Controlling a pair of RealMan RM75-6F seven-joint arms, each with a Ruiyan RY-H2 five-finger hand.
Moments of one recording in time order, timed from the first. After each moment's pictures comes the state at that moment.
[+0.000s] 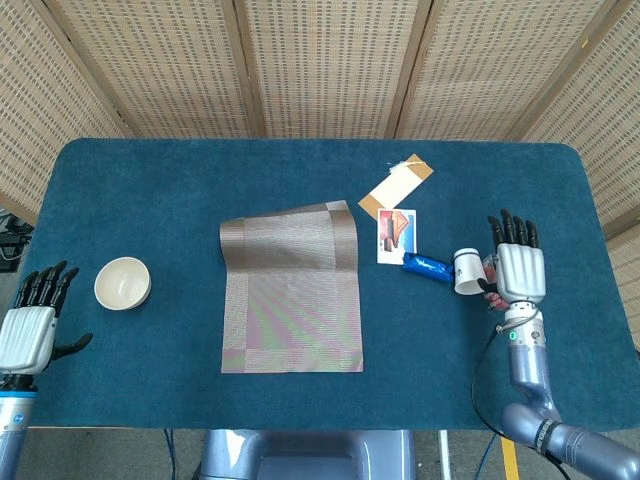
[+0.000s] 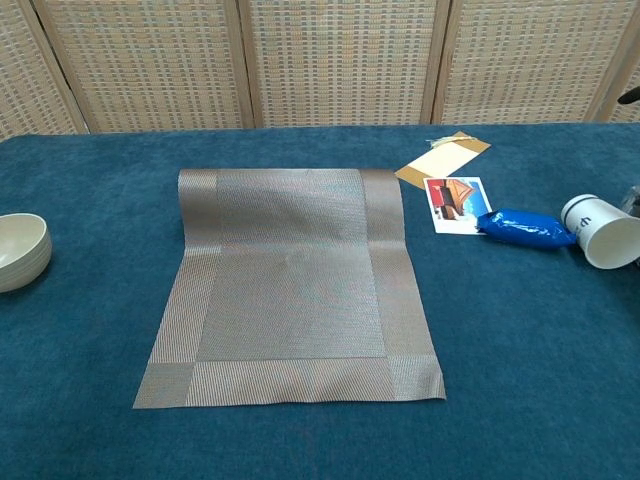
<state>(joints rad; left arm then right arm) -0.15 -1.27 -0.06 -1.47 1.45 1.44 0.04 0.48 -1.49 0.28 -1.36 -1.05 1.22 -0.37</state>
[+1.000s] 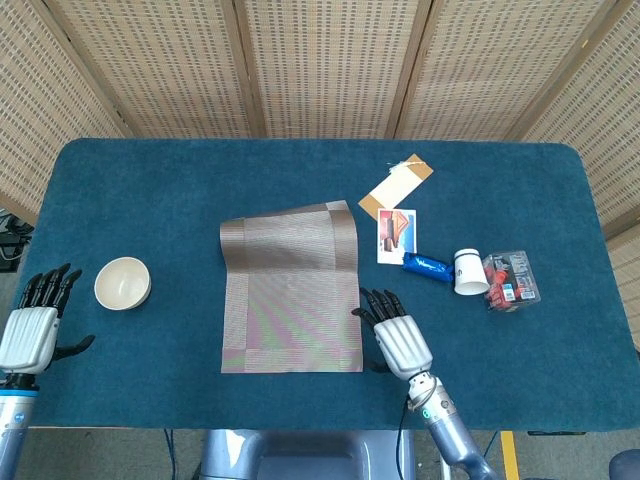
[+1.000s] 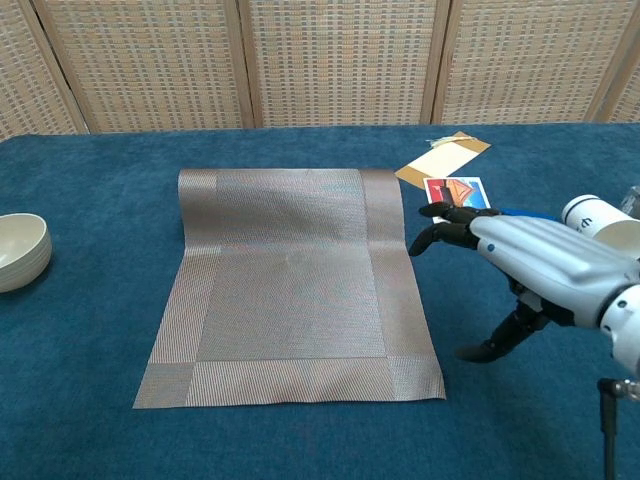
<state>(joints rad) -0.16 -1.29 -0.06 -1.43 1.44 1.40 0.01 0.44 -1.68 0.06 -1.67 -1.32 1.21 -0.44</state>
